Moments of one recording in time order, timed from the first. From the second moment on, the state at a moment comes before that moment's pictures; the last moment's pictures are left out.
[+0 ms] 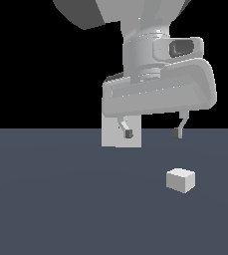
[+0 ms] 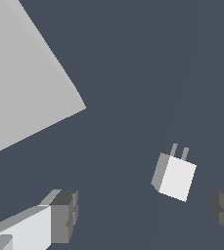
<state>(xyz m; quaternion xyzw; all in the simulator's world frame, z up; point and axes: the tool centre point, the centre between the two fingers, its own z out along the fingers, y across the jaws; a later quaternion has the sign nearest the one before) -0.053 -0.072 0.088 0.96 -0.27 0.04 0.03</state>
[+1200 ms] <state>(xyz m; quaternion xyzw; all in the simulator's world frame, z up) -0.083 -0.114 0.062 0.90 -0.43 0.09 0.04</state>
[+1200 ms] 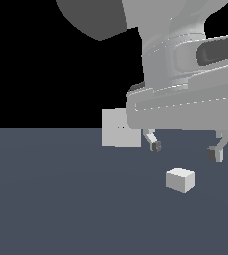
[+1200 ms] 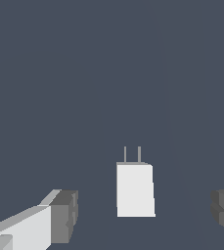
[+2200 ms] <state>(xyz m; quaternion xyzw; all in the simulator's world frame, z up) -0.084 -0.114 0.012 0.90 -0.43 0.09 0.04</state>
